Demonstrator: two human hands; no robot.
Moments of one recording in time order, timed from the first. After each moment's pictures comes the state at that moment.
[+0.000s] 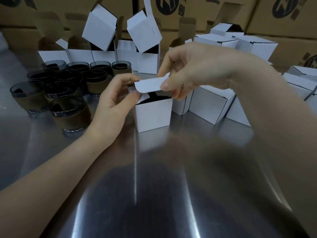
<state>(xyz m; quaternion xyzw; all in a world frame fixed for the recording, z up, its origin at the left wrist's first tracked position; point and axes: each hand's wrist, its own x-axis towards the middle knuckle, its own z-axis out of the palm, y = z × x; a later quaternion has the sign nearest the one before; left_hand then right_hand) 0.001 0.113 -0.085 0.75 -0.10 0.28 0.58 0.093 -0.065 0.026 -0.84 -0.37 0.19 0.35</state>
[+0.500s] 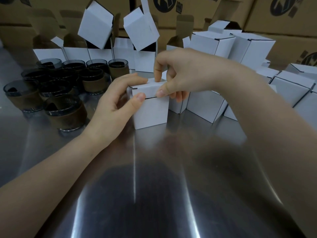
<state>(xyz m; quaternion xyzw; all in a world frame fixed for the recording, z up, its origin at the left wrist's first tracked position) -0.003 0.112 -0.086 0.81 -0.09 0.26 0.51 0.090 -0.056 0.016 -0.88 -0.42 0.08 0.21</state>
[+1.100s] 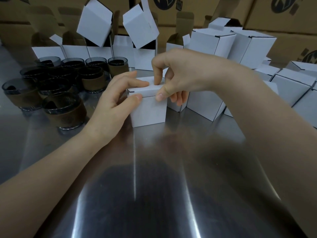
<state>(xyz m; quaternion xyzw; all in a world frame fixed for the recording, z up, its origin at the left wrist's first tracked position) 0.000 0.114 -0.086 0.81 -0.09 0.24 0.52 0.094 -0.054 0.011 -0.87 -0.43 0.11 0.22</state>
